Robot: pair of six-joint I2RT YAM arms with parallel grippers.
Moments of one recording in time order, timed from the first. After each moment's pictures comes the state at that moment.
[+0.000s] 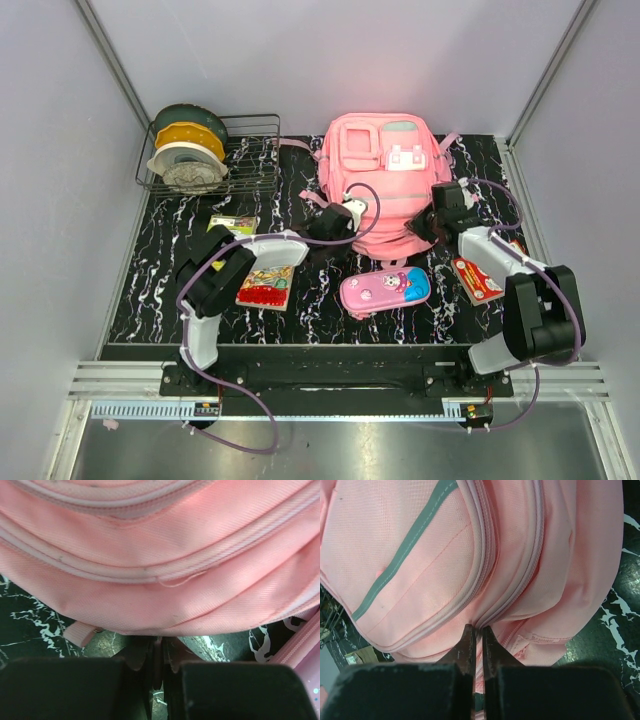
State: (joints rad) left arm -0.78 1.96 1.19 0.02 -0.03 -0.19; right arm 0.21 1.51 0.89 -0.17 0.03 0.96
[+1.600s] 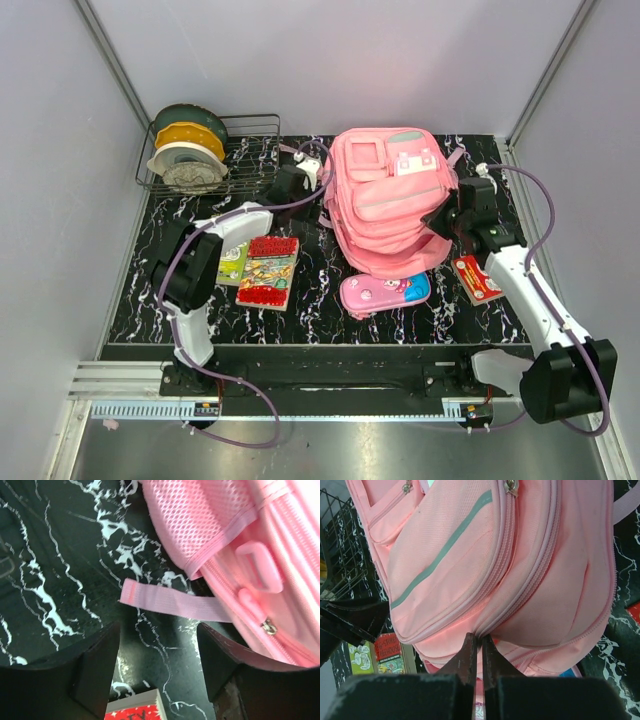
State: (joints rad) left arm -0.52 1.89 1.27 -0.07 -0.03 -0.10; right arm 0.19 1.14 0.95 -0.44 0.00 0.73
